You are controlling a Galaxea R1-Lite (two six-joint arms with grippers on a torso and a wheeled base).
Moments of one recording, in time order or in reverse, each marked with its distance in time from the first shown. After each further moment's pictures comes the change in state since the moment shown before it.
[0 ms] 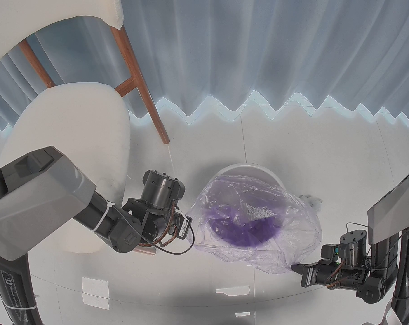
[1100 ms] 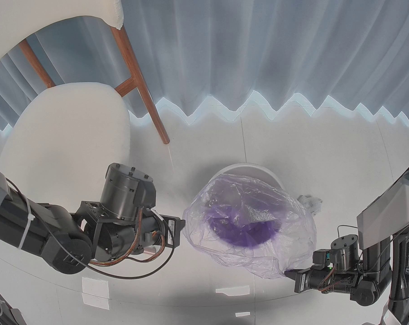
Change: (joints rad) left arm -0.086 -0.371 0.245 0.051 -0.086 -0.302; right arm 0.043 0.062 -0.026 0.000 0.001 -0.036
